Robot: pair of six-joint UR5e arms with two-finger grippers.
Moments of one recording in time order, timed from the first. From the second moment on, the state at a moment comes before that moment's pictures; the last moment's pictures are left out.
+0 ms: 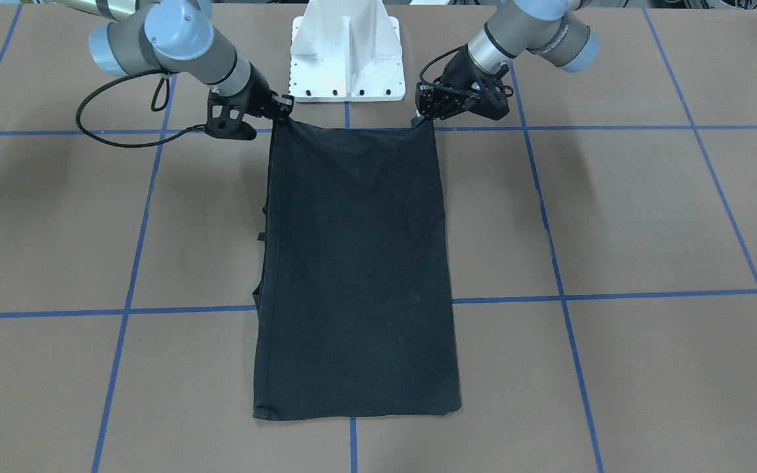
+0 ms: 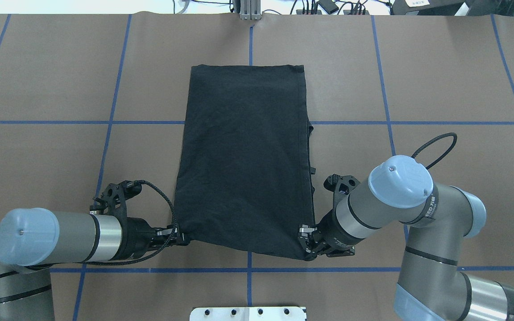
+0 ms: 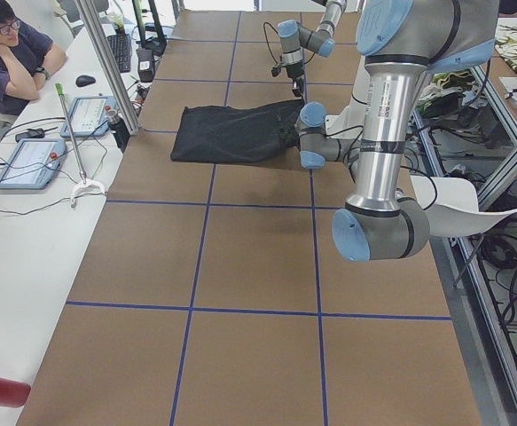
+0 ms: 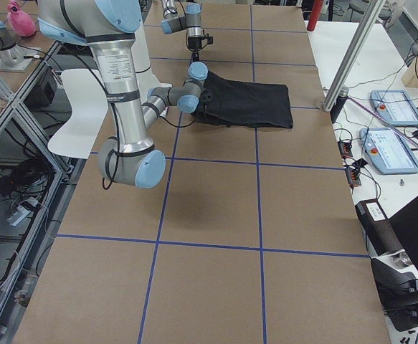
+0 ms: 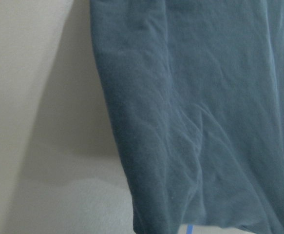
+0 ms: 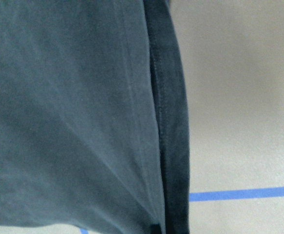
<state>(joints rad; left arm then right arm) -0.30 -1.71 -1.96 -2.41 -1.77 -1.69 0.40 -1.31 1.94 -1.20 2.20 1.64</state>
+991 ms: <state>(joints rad) -0.37 -1.74 -2.02 -2.41 -1.86 -1.75 0.57 -1.30 1.98 -1.19 2.36 1.63</state>
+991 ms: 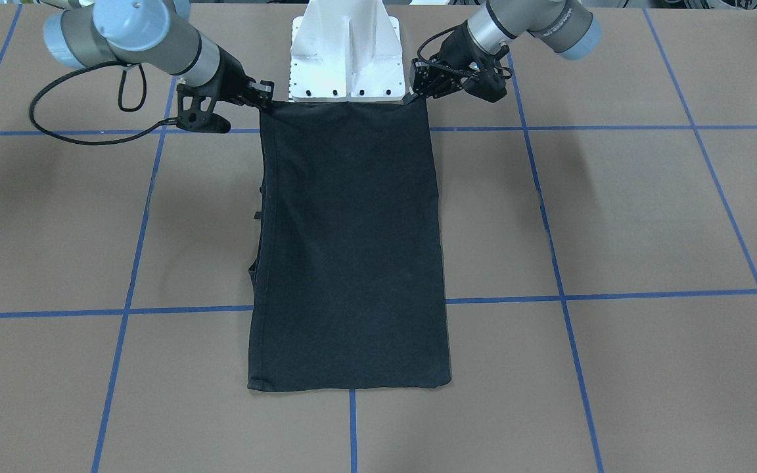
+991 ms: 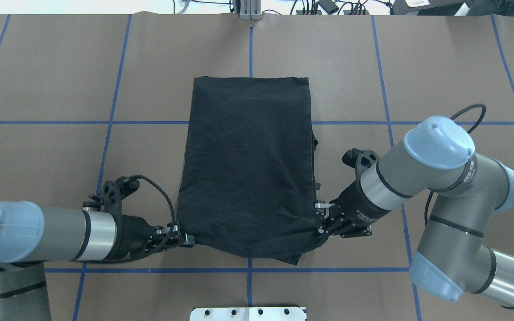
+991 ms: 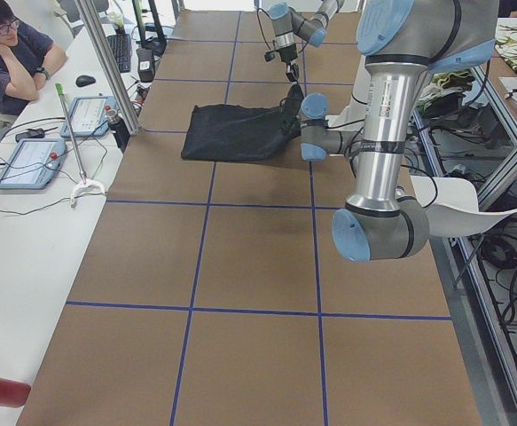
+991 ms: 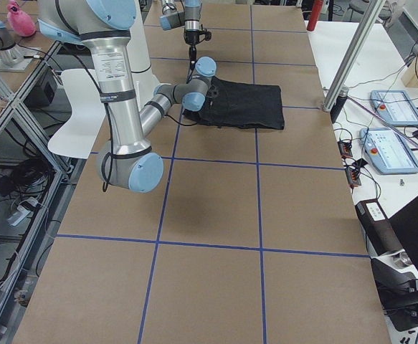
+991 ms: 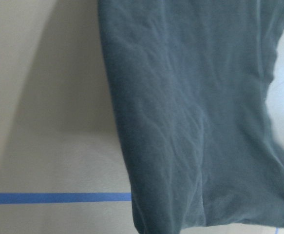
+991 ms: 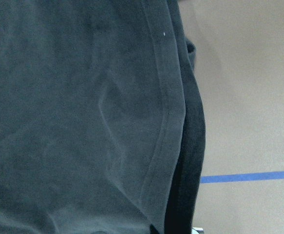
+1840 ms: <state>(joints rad) -0.72 -2.09 -1.62 -2.42 -2.03 -1.66 0.83 -1.09 1.75 -1.20 2.40 1.60</state>
